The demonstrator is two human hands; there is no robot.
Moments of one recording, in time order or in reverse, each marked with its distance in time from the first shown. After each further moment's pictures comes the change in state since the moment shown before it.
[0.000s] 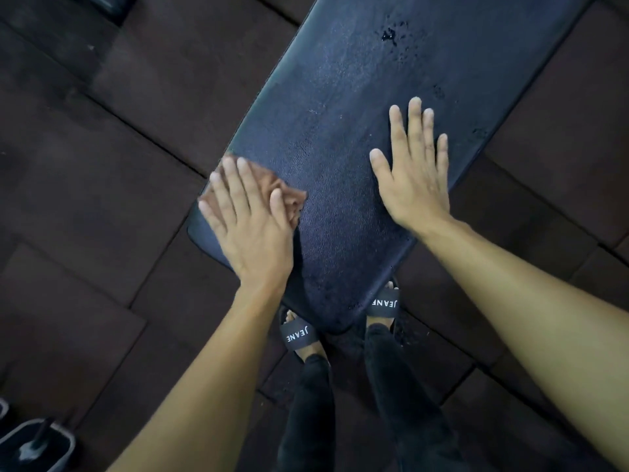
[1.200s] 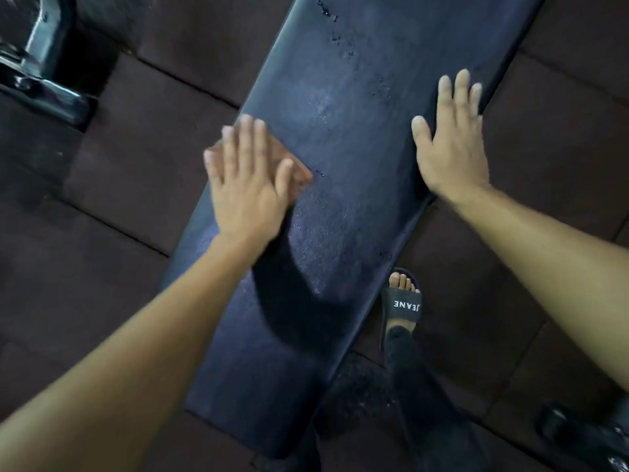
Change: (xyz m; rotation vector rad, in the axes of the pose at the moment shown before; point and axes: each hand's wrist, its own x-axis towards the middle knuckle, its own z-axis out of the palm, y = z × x) left_hand 0.174 0.190 -0.010 0.092 -0.093 0.427; right_hand 0.176 0.141 -0.125 0.144 0.149 0.193
